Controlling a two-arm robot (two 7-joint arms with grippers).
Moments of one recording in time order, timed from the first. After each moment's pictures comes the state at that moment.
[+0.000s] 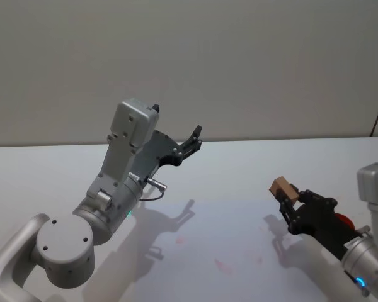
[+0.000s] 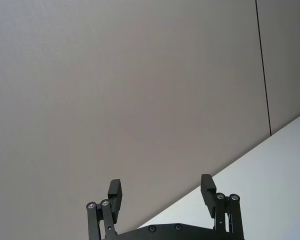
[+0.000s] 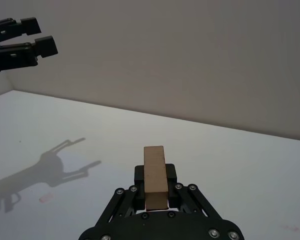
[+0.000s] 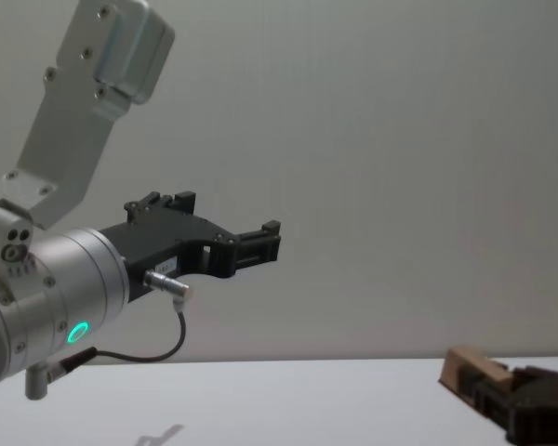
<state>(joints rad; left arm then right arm) -0.24 0.38 0.45 -1.63 -0.20 0.01 -0.01 -0.03 0.29 -0.26 -1.60 0.30 0.03 0.29</state>
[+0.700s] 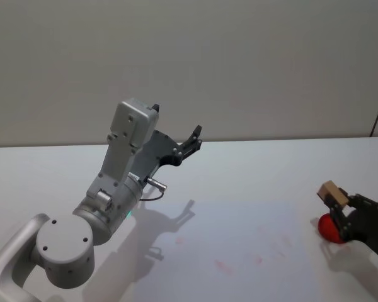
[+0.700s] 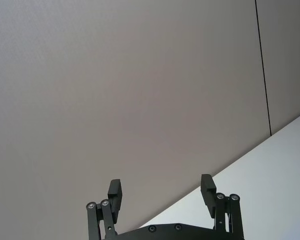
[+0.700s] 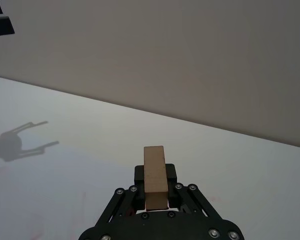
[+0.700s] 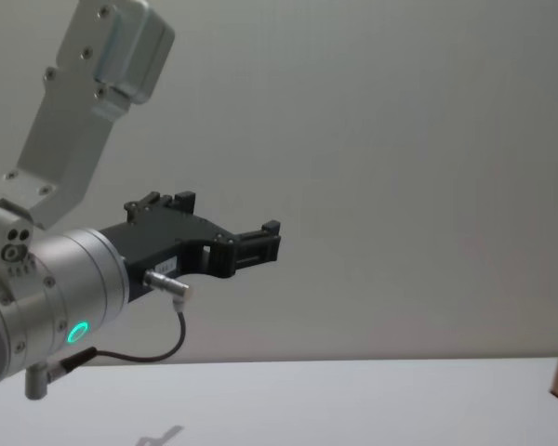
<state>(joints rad) -0.24 0.38 0.45 -1.63 -0.20 0.01 -0.01 -0.09 0.42 -0.16 -1.60 0.34 -0.06 0.34</state>
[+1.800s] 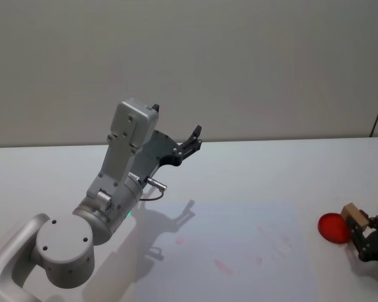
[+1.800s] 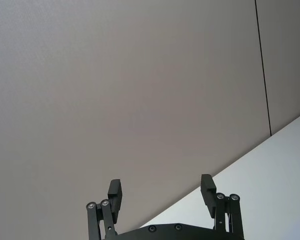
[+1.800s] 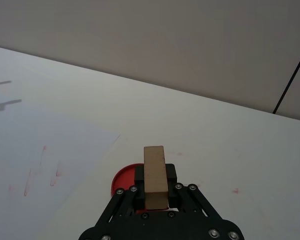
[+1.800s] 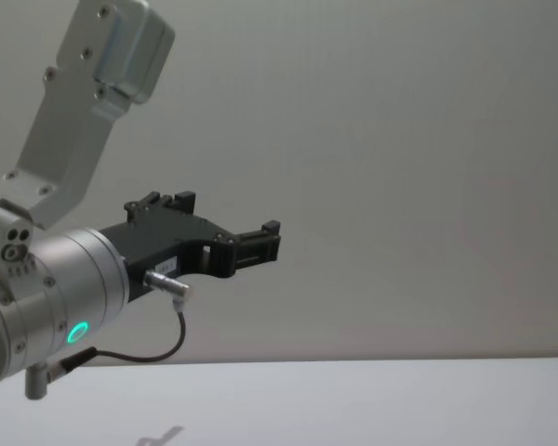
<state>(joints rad) -0.24 0.38 0.45 -1.63 -0.20 0.01 -0.01 -0.12 0.46 -0.14 -1.50 0.29 -0.12 0.31</state>
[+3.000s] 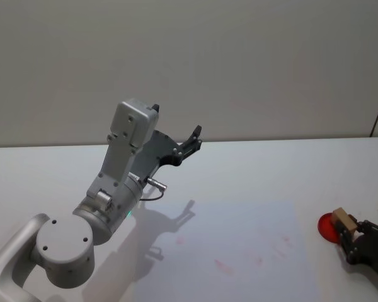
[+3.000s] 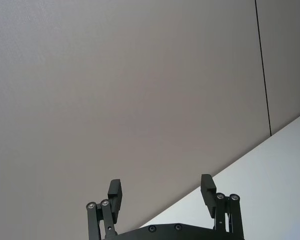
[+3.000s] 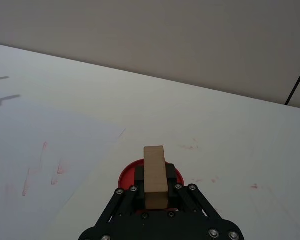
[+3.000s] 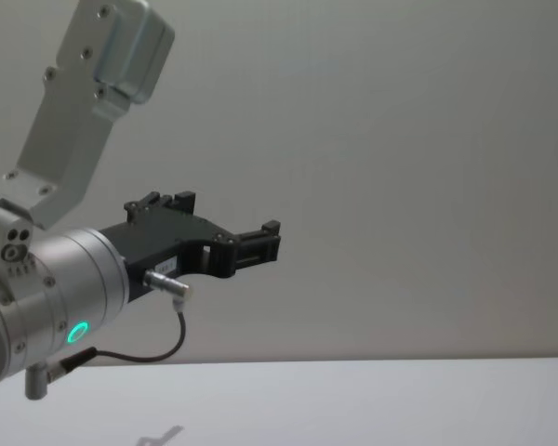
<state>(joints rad) -0.24 0.38 0.45 -1.63 -0.20 0.01 -0.01 -0.08 0.41 -0.17 -1.42 0.26 -0.15 0.31</state>
